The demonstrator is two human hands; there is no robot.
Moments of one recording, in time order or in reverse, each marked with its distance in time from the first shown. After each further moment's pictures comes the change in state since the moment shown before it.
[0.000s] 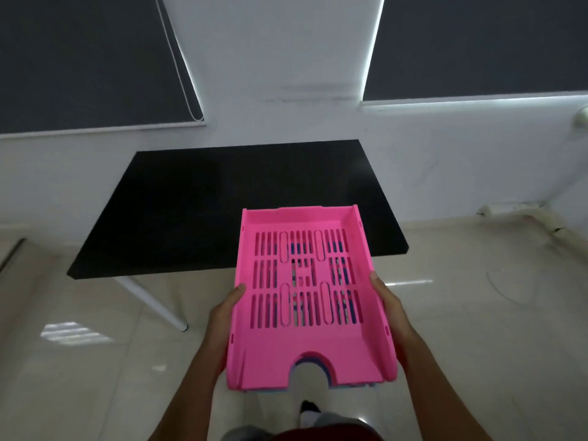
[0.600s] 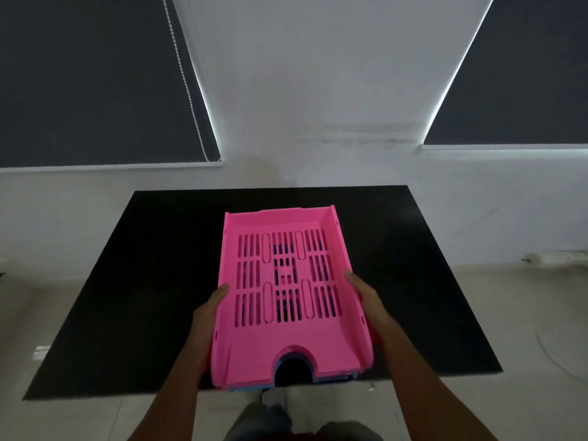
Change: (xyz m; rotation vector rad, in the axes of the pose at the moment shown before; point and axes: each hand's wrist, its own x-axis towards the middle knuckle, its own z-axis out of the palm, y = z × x) left_hand 0.255 0.190 -0.078 -0.088 0.133 0.013; right_hand 0.323 -0.083 0.132 0.006 -0.063 0.151
